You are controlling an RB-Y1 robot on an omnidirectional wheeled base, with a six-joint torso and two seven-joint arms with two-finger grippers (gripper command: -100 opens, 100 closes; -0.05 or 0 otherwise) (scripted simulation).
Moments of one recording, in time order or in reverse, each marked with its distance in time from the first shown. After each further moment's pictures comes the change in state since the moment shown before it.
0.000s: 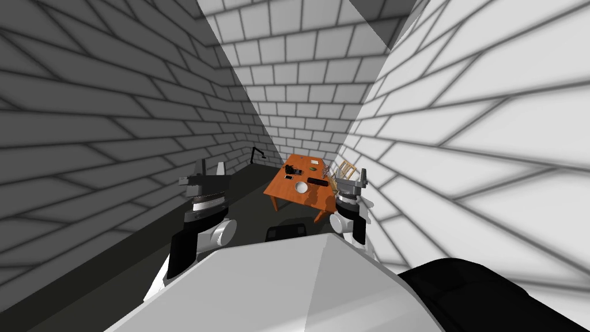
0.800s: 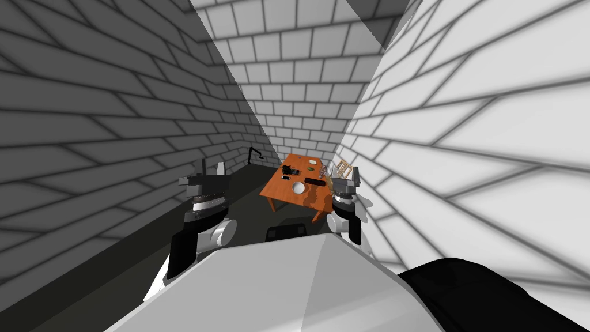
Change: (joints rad) left arm 0.000 0.000 0.000 0.000 0.000 0.000 0.000; right arm -0.003 0.068 0.019 -0.027 0.222 0.032 0.026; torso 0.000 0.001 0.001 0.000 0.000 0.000
